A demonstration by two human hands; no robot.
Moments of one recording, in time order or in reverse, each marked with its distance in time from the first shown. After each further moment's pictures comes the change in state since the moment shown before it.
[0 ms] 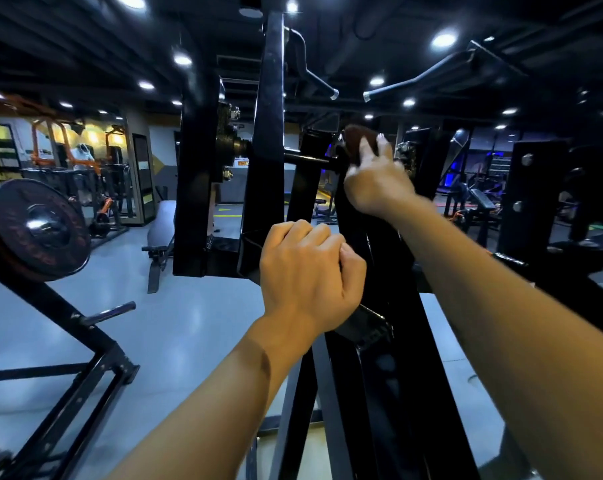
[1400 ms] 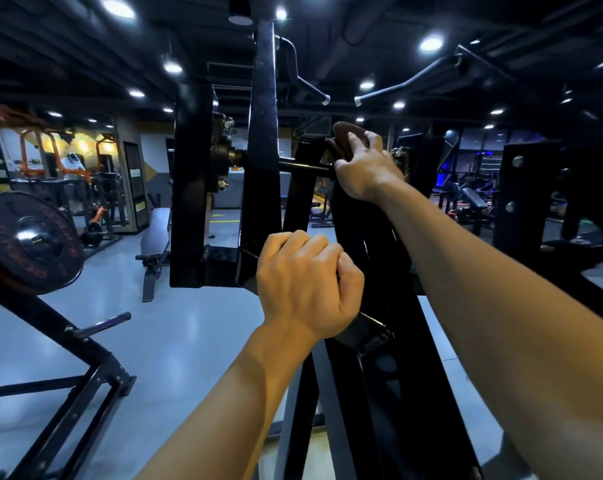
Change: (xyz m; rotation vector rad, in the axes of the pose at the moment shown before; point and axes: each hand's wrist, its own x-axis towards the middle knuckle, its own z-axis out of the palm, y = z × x) left_hand 0.000 -0.007 0.005 -0.028 0.060 0.033; right_hand 0.033 -0.006 -0.004 0.064 0.008 -0.002
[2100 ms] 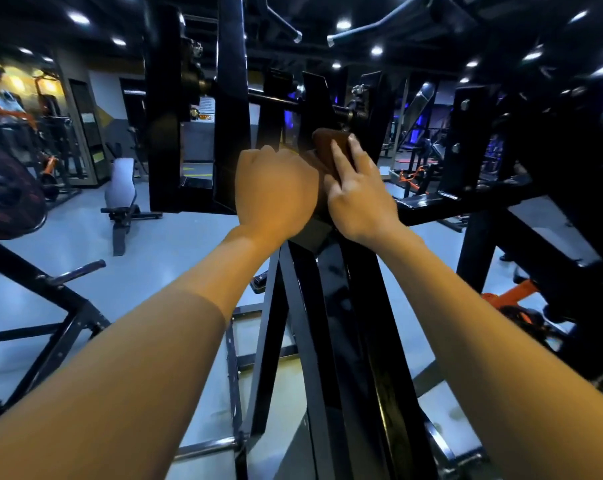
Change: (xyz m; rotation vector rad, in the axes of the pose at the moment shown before) left_hand 0.004 0.016 -0.015 0.119 -0.171 -0.073; right_hand -0.188 0.044 0.006 0.070 0.009 -0.111
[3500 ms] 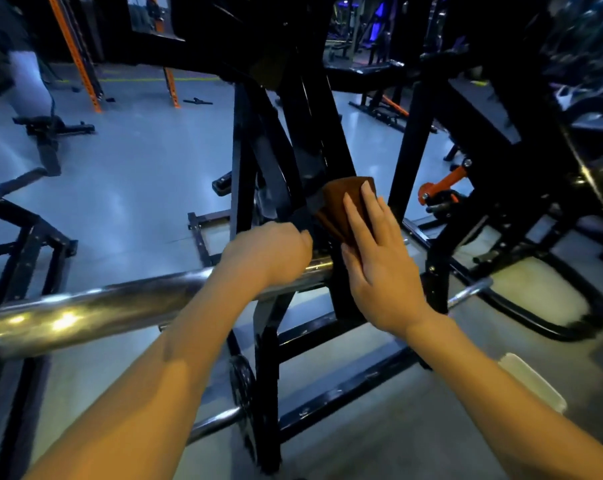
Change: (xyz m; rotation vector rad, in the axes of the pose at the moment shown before) left_hand -0.221 0.076 -0.200 -0.259 -1.357 -0.022; right_hand -0.380 0.009 0.004 -0.141 -0.016 0.021
